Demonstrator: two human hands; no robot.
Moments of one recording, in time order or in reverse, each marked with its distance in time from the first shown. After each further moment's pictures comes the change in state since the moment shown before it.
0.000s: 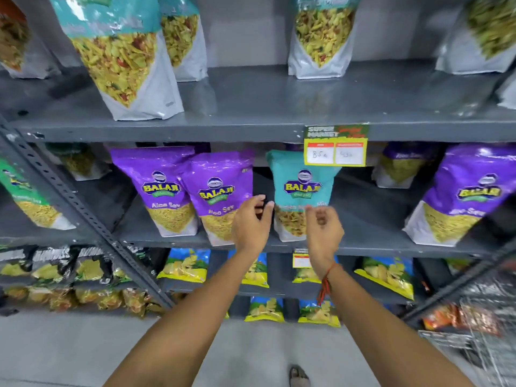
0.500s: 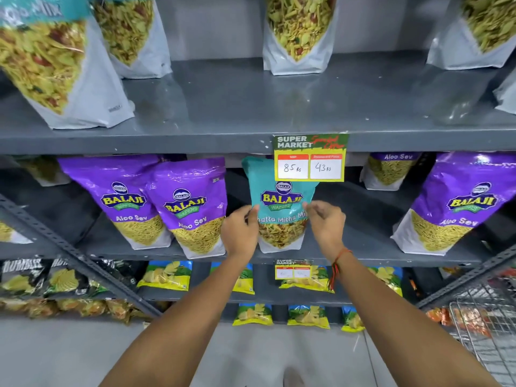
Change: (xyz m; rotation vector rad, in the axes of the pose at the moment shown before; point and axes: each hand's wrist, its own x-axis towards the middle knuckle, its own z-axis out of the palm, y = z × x) left_hand 0.025 -0.011 0.053 0.108 -0.021 -0.031; right_hand 0.099 0.015 -0.020 -0.235 -0.285 -0.097
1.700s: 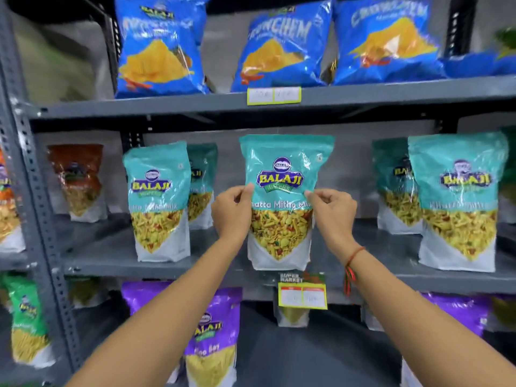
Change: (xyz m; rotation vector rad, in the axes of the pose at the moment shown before) left_hand 0.096 0.262 -0.217 -0.436 0.411 0.319; right_hand 0.028 -0.330 -0.094 0.174 0.274 -0.611
